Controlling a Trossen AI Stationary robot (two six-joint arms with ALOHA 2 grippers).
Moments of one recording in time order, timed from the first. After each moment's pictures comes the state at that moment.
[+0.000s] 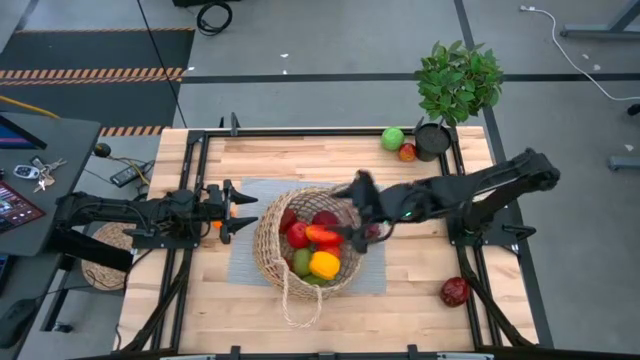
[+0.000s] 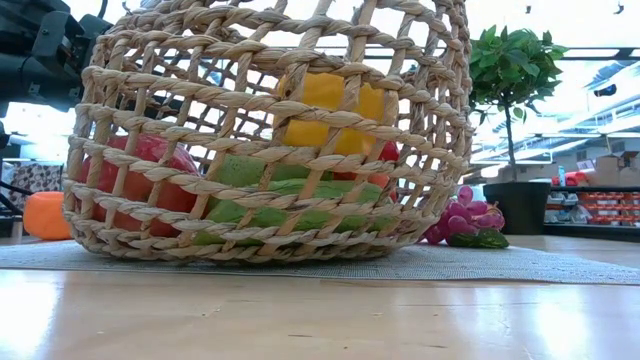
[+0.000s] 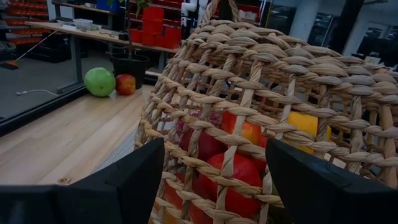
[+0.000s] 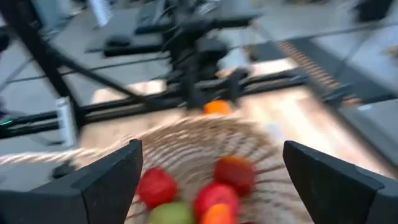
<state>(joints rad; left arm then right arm) 0.00 0.32 0.01 0.29 -0.11 -0.17 0.29 1.41 1.34 -0.33 0.39 0.26</state>
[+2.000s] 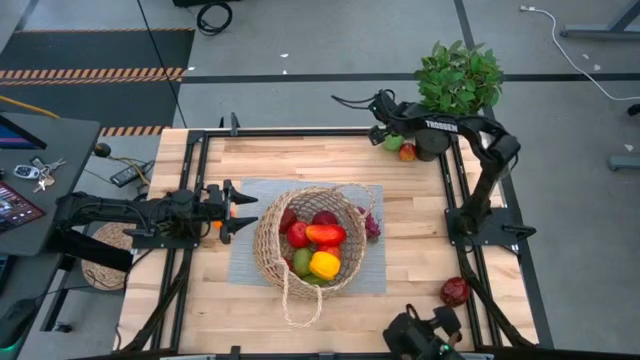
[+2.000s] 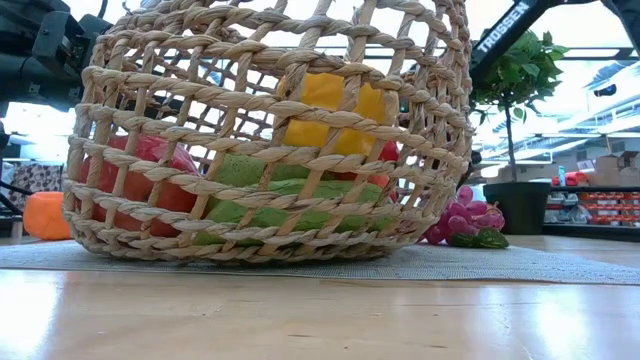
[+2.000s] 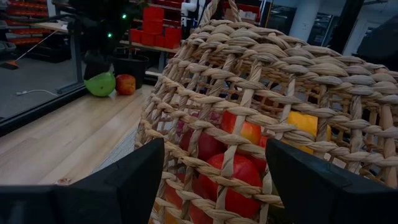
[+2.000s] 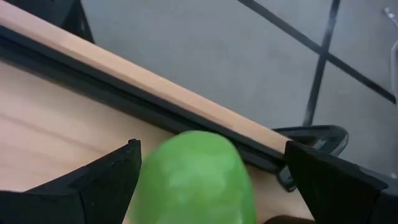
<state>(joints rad) 0.00 0.32 0.01 0.29 -0.11 -0.17 -0.82 1.77 1.19 -0.56 0.44 0.23</state>
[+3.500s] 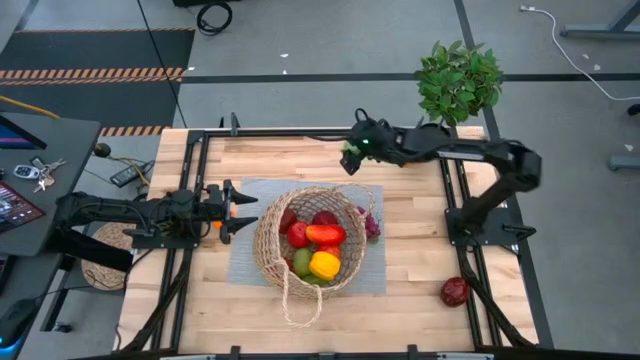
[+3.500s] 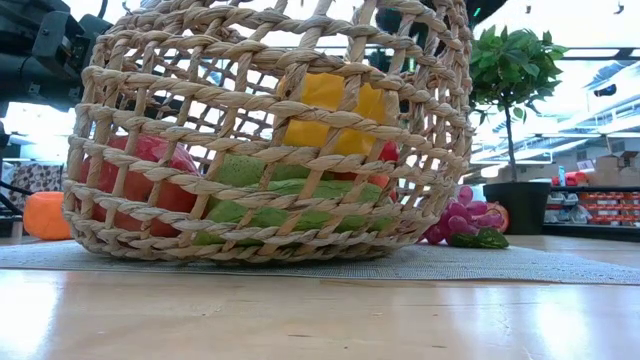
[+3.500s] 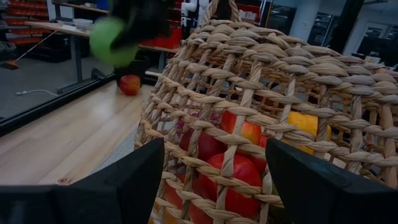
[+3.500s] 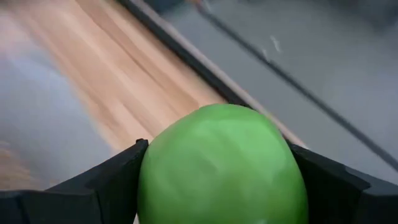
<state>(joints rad) 0.00 0.32 0.01 0.29 -0.11 -0.17 -0.36 1.53 1.19 -0.47 0.39 0.22</state>
